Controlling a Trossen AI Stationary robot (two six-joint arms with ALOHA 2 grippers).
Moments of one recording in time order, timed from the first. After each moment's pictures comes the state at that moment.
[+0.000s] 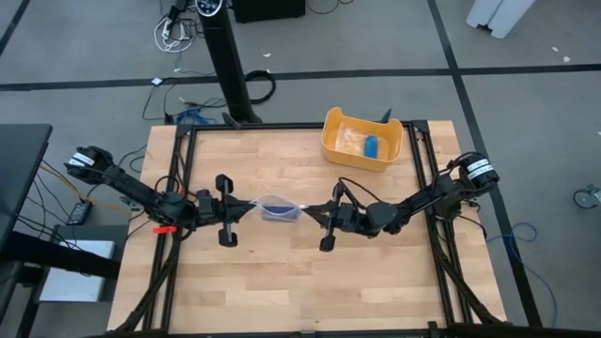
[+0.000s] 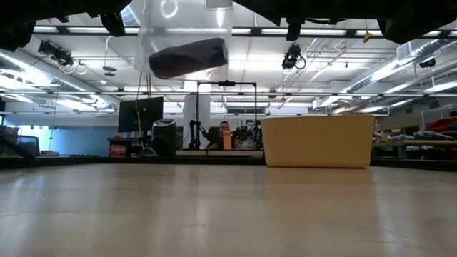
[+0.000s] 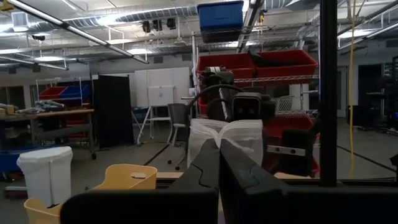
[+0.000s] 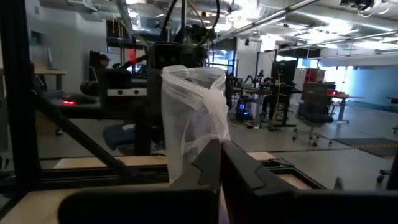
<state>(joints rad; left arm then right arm) -0.41 1.05 0.26 1.18 -0.53 0.21 0.34 1.68 0.73 1.21 0.56 -0.18</state>
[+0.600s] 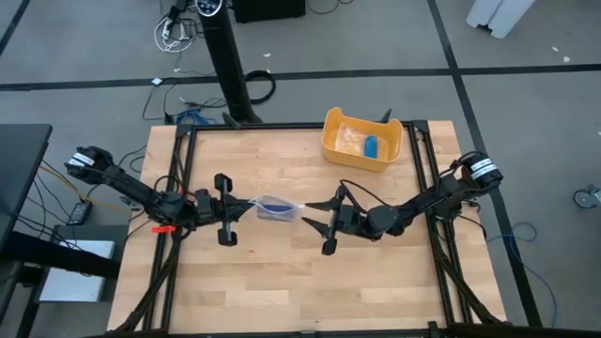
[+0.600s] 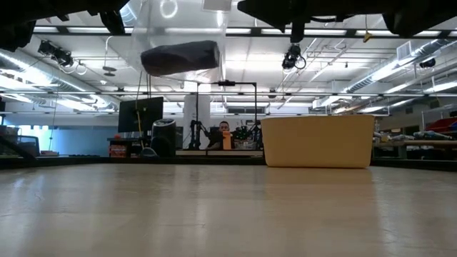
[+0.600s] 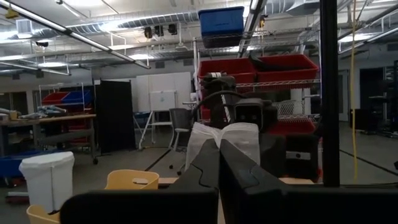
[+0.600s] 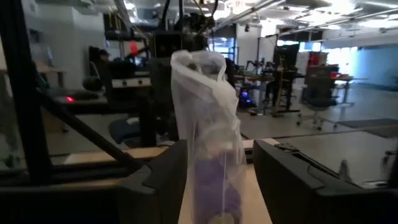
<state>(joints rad) -0.41 1.05 0.26 1.21 -0.53 0.23 0.36 1.65 0.73 1.12 0.60 -0.10</state>
